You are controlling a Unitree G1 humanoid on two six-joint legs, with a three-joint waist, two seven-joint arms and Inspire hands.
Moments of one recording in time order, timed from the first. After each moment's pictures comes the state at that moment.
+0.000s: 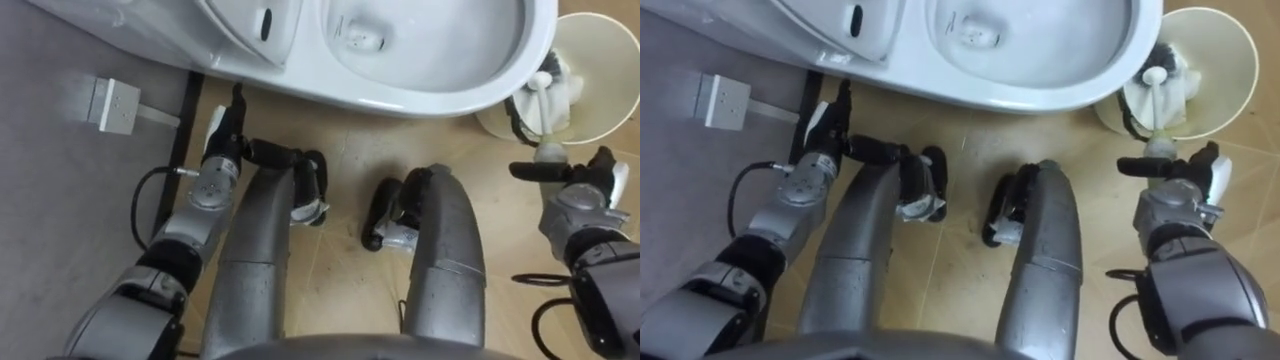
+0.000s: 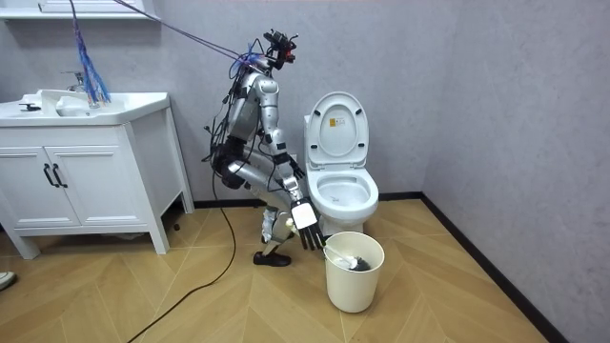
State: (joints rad) left arm -0.31 0.18 -0.32 0.81 -0.13 -0.07 0.18; right arm -0.46 -0.44 0.23 1.34 0.51 -0.09 -0.42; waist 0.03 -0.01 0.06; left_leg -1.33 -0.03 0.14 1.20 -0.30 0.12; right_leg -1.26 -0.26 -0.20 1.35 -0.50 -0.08
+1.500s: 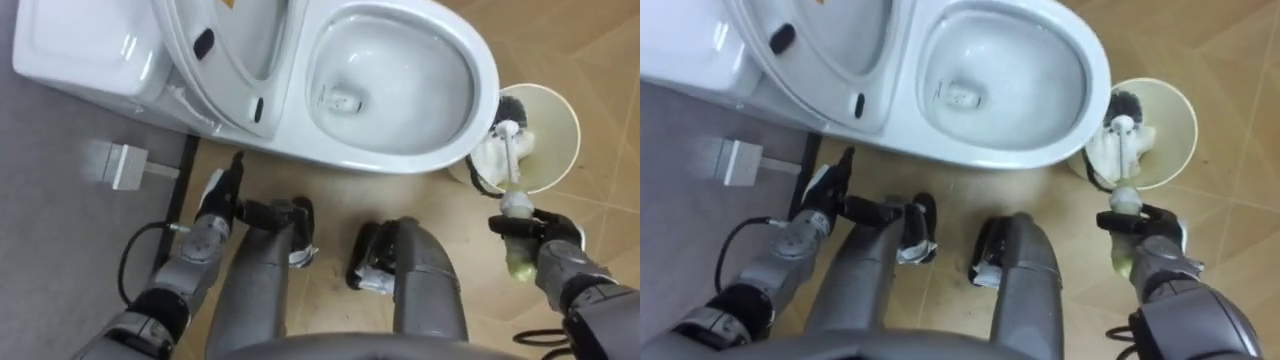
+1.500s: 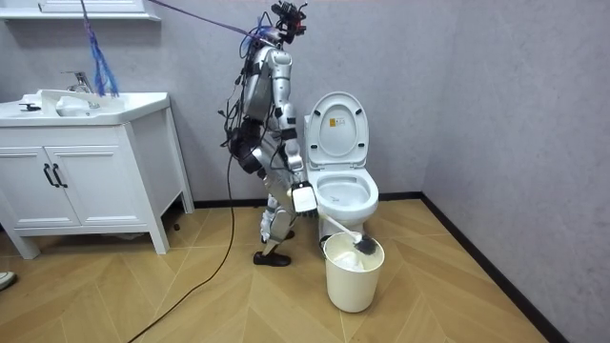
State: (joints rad) left arm -0.12 0.23 -0.36 0.88 -0.16 -0.09 0.13; right arm -0.31 -0.40 0.25 1.40 0.60 -0.04 -0.20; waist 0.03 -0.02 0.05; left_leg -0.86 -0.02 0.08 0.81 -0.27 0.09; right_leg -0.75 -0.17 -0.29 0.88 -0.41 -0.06
